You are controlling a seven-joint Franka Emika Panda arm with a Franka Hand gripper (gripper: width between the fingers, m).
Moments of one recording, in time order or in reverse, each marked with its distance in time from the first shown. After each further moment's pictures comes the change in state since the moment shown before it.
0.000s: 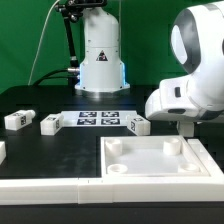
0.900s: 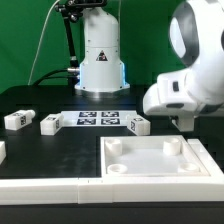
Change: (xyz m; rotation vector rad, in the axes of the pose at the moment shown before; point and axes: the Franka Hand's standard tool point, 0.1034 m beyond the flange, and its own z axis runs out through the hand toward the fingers) arm -0.022 0.016 -0.031 0.001 -0.014 -0.047
